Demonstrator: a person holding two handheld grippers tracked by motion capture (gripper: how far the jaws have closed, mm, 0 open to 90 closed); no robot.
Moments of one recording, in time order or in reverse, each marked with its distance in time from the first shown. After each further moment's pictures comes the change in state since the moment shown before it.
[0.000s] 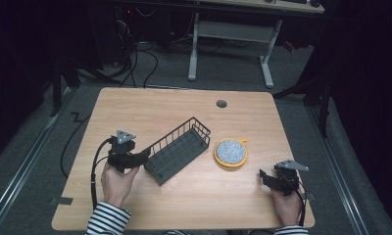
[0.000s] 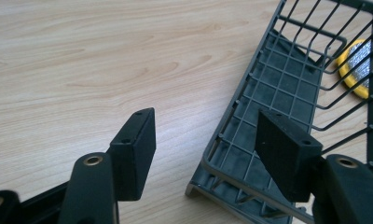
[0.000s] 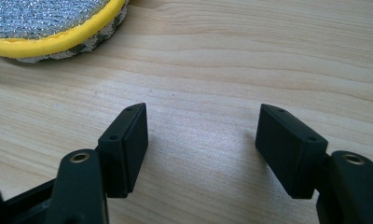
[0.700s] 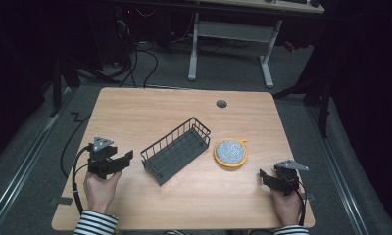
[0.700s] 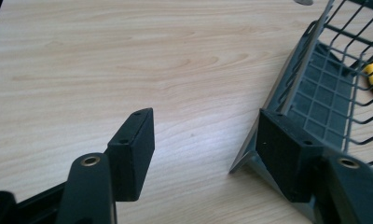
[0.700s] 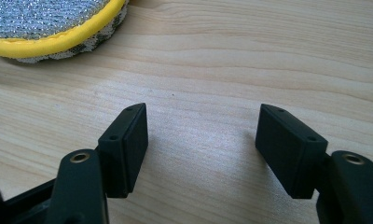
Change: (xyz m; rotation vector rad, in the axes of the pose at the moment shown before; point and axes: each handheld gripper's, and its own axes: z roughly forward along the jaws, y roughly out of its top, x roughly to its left) left arm 0.038 -0.032 -0.017 -0.036 0.048 -0.081; right arm 0.000 0.000 0.000 0.000 0.000 0.001
